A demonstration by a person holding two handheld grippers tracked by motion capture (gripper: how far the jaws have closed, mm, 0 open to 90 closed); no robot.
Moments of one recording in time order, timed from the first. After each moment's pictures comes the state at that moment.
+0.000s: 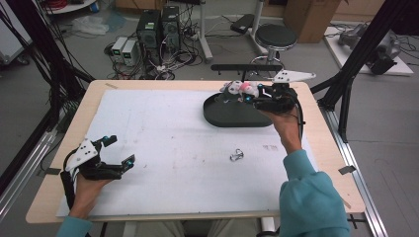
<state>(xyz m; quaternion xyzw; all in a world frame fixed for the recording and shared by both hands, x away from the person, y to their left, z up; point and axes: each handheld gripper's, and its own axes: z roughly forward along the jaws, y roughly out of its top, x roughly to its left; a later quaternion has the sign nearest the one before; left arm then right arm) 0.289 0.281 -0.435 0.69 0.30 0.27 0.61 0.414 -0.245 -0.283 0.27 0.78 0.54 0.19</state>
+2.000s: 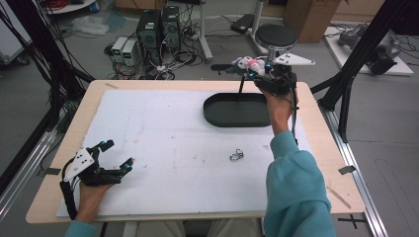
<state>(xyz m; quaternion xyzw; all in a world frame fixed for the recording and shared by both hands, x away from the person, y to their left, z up) 0.279 0.285 -0.456 0.65 0.31 0.29 0.63 0.453 -0.241 -0.268 0.35 0.71 0.53 0.30</state>
